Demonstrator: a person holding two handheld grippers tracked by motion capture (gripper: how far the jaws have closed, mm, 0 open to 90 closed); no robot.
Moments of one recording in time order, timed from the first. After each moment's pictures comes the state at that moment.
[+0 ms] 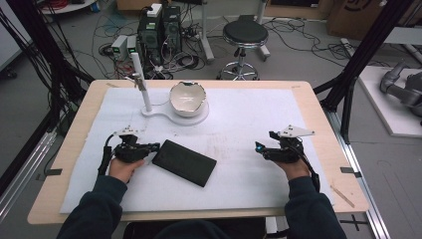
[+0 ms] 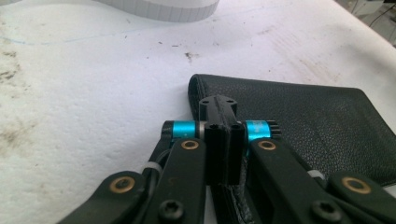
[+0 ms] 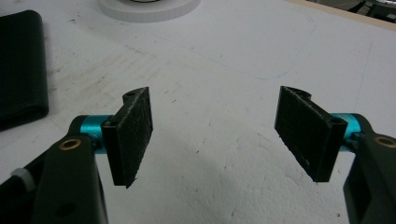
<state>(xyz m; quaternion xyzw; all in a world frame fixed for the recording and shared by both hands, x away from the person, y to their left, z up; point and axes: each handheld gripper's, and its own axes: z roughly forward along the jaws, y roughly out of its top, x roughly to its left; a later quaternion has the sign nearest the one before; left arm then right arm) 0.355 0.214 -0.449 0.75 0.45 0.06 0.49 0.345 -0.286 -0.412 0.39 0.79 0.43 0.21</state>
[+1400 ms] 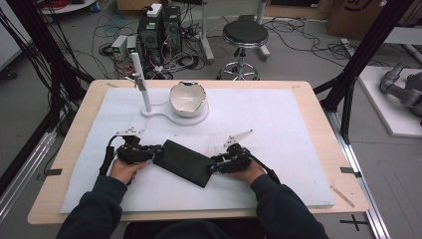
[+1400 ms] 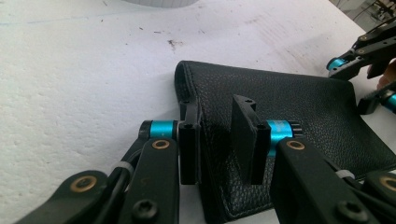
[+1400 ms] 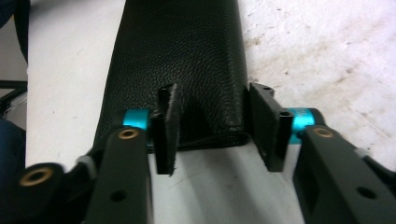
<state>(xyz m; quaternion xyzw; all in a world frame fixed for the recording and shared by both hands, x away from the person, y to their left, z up) 0.355 0.209 -0.454 0.75 0.44 0.03 0.49 0.355 -0.158 -0.450 0.27 0.87 0.41 -0.04</state>
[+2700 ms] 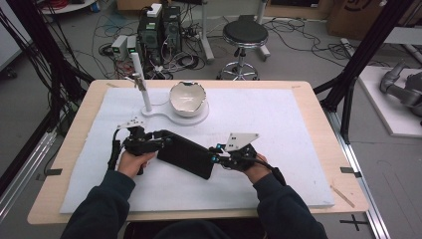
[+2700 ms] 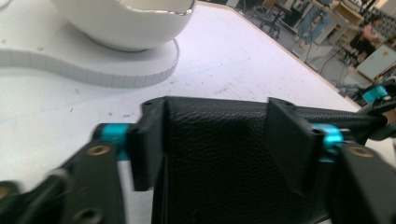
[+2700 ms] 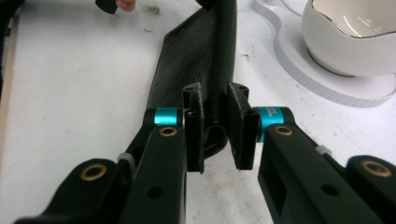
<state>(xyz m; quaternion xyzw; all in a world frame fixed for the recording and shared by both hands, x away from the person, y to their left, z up) 0.368 0.192 -0.433 0.70 0.43 0.04 0.57 0.329 -0.156 -0.397 0.13 0.87 0.45 0.15</state>
